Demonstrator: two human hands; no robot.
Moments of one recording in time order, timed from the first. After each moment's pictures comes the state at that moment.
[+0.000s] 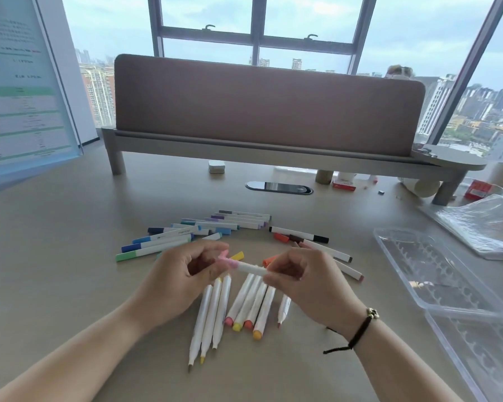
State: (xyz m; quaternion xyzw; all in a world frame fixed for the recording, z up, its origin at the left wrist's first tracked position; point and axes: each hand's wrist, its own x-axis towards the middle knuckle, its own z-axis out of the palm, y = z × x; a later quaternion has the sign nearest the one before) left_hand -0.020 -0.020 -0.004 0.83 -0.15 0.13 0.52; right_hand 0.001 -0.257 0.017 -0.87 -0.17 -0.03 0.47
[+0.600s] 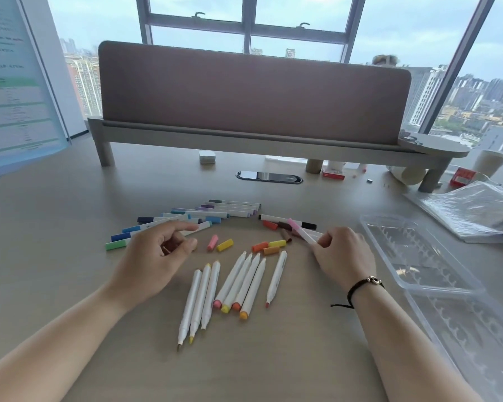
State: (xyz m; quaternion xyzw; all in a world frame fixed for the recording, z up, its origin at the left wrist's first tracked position) left_hand -0.015 -0.007 -0.006 0.86 -0.10 0.23 0.45; right_hand 0.044 -0.318 0.001 -0.96 0.08 -0.14 0.25
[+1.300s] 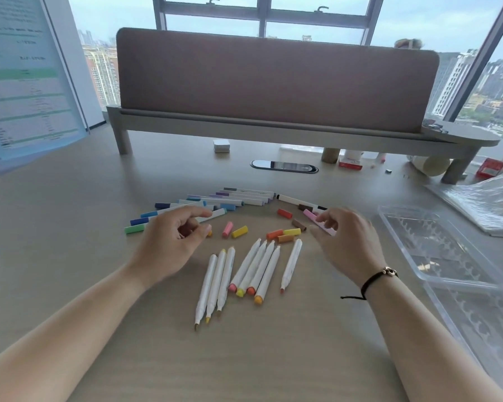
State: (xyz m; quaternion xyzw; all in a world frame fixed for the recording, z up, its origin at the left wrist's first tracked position) left_hand -0.017 -0.007 -0.003 0.88 -0.08 0.23 0.41; right_hand 0.040 -0.305 0.003 -0.94 -0.06 -0.20 0.26
